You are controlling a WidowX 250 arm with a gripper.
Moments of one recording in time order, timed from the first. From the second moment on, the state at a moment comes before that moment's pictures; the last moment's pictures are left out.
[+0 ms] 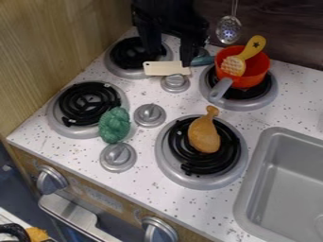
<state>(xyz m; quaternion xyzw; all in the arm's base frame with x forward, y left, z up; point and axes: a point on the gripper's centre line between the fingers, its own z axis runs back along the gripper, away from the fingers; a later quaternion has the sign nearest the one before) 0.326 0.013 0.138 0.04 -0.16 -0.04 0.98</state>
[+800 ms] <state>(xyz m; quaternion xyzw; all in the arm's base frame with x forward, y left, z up) 0.356 -0.005 0.115 0.05 -0.17 -0.07 0.98</state>
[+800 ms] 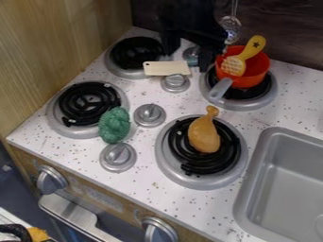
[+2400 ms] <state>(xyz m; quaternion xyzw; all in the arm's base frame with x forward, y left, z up) 0.381 -0.024 0.067 0.02 -0.17 -0.04 0.98</state>
